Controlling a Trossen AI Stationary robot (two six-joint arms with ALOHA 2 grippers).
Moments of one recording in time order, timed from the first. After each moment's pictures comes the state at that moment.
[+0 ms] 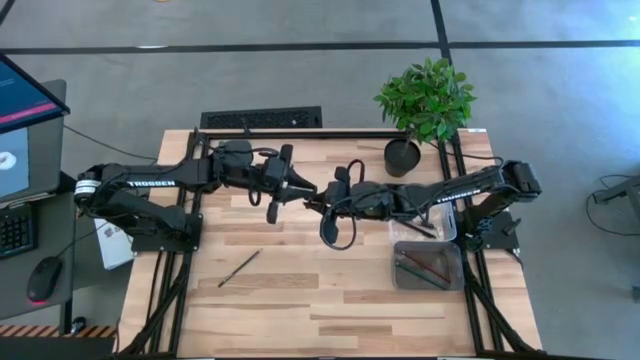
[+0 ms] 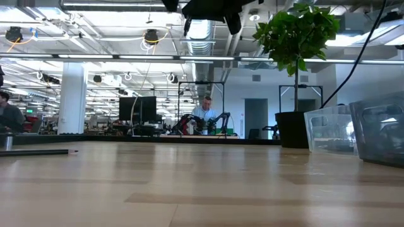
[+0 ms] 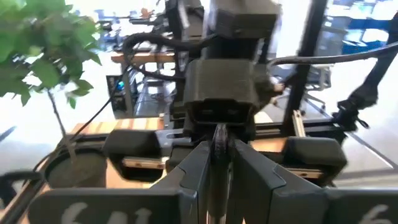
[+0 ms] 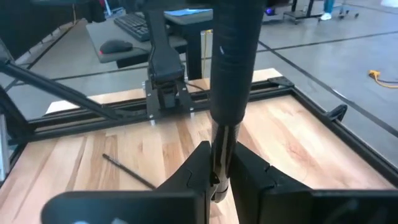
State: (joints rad) left arm 0.14 1.24 1.03 0.10 0.28 0.02; right arm 0.12 1.60 1.17 0.12 0.29 0.10
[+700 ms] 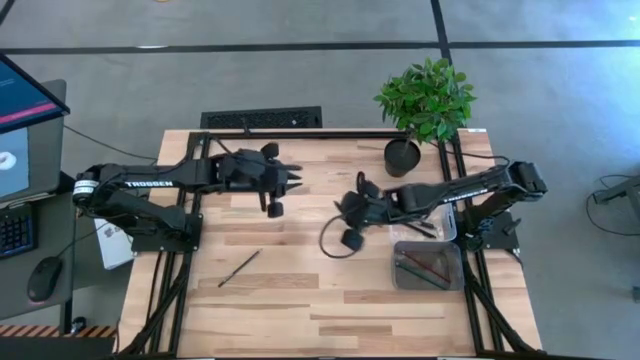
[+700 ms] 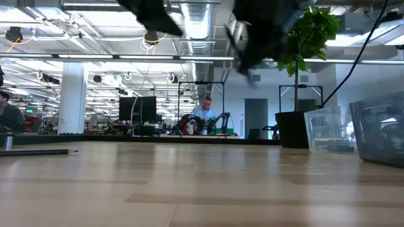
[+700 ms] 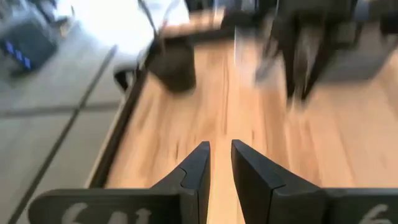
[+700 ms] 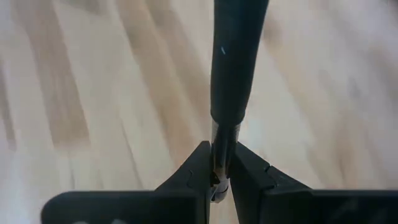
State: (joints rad) left arm 0.13 1.22 1.03 -0.30 -0.14 0.22; right arm 0.14 1.55 1.17 -0.56 0.27 0.38
